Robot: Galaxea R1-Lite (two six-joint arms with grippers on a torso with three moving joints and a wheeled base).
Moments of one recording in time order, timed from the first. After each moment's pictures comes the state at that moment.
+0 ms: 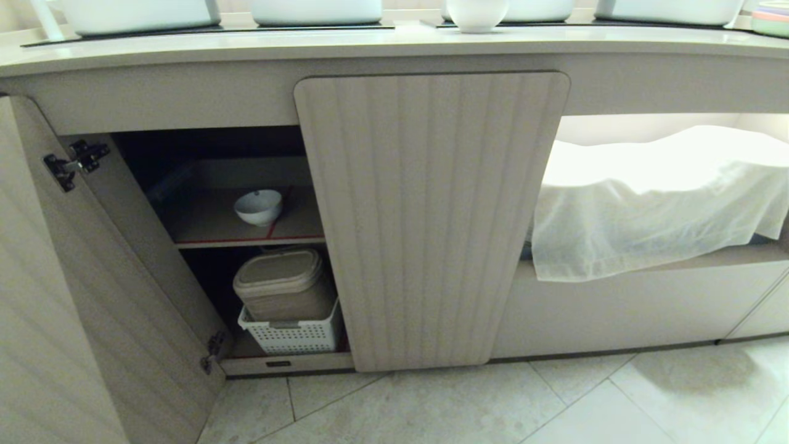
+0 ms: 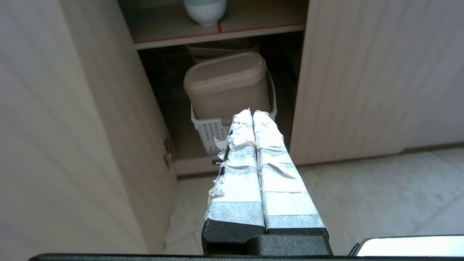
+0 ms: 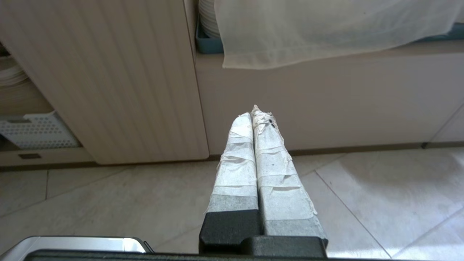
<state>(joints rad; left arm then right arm) 0.00 0.00 0.00 -0.01 -0.02 0.07 0.00 0.00 0.00 0.00 0.00 0.02</state>
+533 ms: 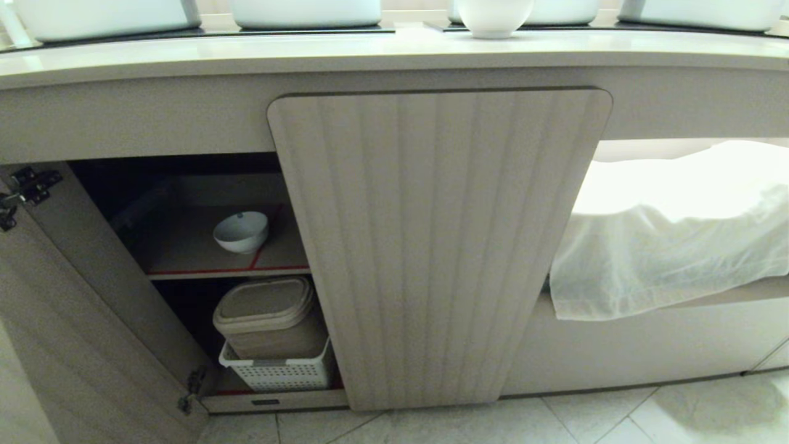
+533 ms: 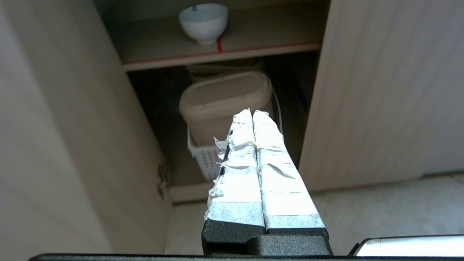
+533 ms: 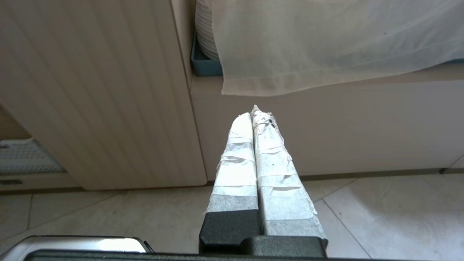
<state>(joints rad) 0.00 0.00 0.00 -0.01 -0.02 0.07 0.00 0.00 0.00 0.00 0.00 0.02</state>
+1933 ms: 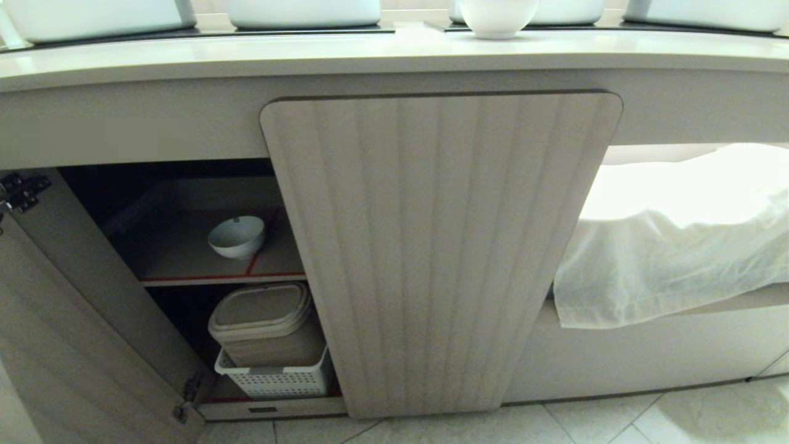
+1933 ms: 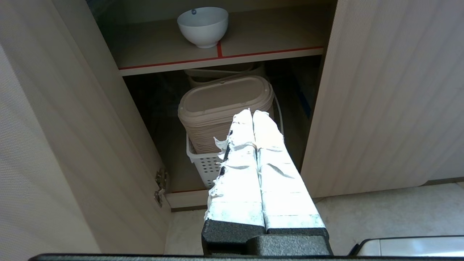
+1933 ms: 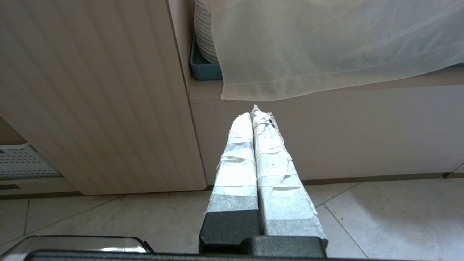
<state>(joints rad) 0.00 0.00 0.00 -0.01 -0.02 0.07 0.00 0.00 0.00 0.00 0.00 0.02</state>
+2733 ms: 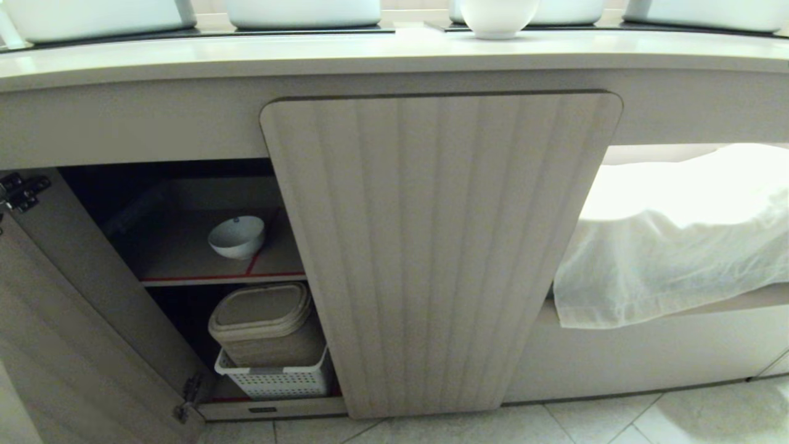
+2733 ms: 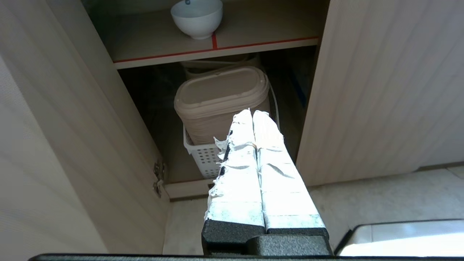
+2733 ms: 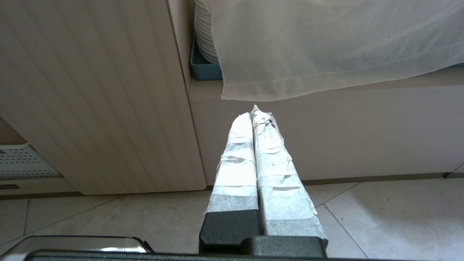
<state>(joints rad) 0.00 0.07 -0.10 0.09 -0.05 0.07 0.00 0.00 0.00 0.00 0.00 0.02</state>
